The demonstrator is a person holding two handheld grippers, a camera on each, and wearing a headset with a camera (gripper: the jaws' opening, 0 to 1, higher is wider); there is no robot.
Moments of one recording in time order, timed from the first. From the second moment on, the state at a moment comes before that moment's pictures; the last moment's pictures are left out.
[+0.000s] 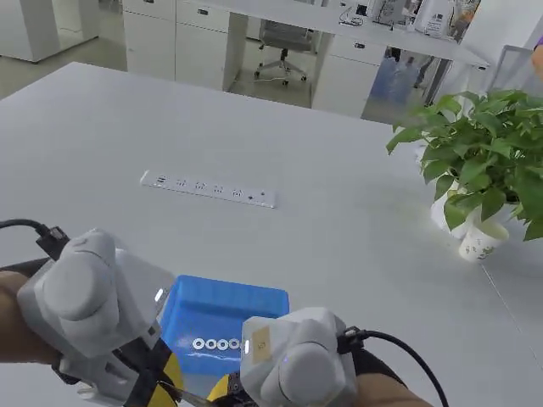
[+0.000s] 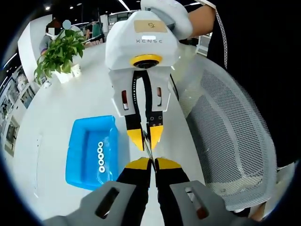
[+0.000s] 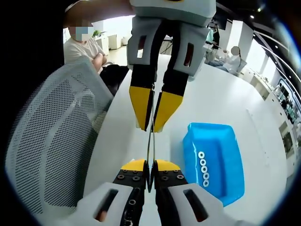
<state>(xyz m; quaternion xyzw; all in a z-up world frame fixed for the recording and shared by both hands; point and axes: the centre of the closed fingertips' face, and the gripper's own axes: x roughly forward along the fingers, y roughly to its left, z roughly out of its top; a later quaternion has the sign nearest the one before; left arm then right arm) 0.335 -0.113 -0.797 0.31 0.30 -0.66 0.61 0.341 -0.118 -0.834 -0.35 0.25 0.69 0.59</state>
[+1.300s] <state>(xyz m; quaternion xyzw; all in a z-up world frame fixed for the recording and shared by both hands) 0.327 -0.113 -0.848 0.33 0.31 -0.64 0.62 0.330 -0.134 -0.886 -0.36 0.27 0.67 0.59</state>
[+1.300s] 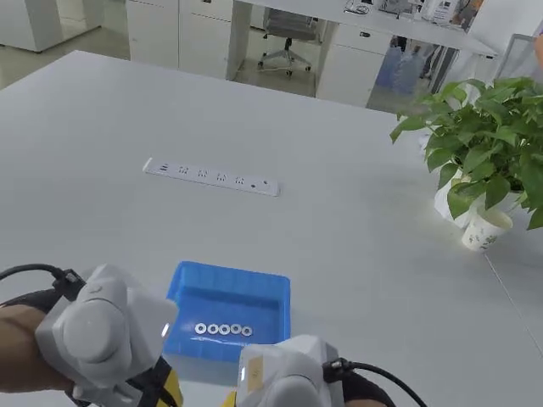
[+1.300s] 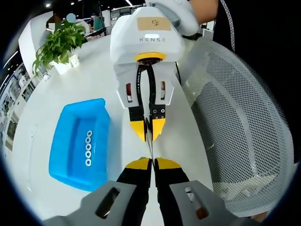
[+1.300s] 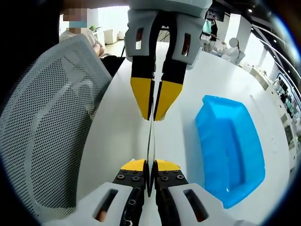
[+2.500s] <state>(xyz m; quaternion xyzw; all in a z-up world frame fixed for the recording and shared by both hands) 0.327 -0.108 -0.876 0.31 0.32 -0.62 0.65 0.327 -0.133 -0.891 -0.35 0.27 0.69 0.58</state>
